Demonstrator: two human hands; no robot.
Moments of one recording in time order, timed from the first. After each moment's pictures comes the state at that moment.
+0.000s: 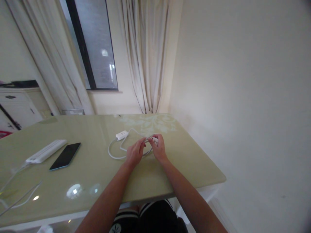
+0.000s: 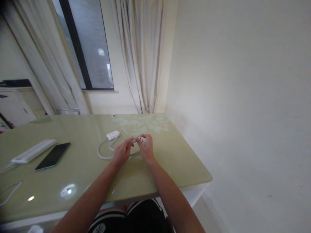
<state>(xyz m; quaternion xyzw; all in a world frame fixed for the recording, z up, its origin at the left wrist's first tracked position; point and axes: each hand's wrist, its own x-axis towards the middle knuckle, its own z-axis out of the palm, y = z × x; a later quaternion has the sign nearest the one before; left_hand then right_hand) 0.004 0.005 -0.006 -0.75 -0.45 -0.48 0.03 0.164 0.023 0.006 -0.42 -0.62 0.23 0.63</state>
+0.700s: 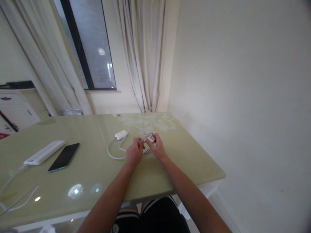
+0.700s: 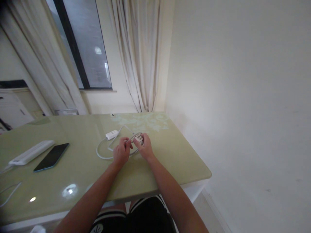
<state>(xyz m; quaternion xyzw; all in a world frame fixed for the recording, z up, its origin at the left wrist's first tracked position) 0.017 -0.003 -0.003 -0.67 -0.56 -0.48 -0.01 0.166 0.018 0.011 -0.39 -0.66 0.28 0.58</state>
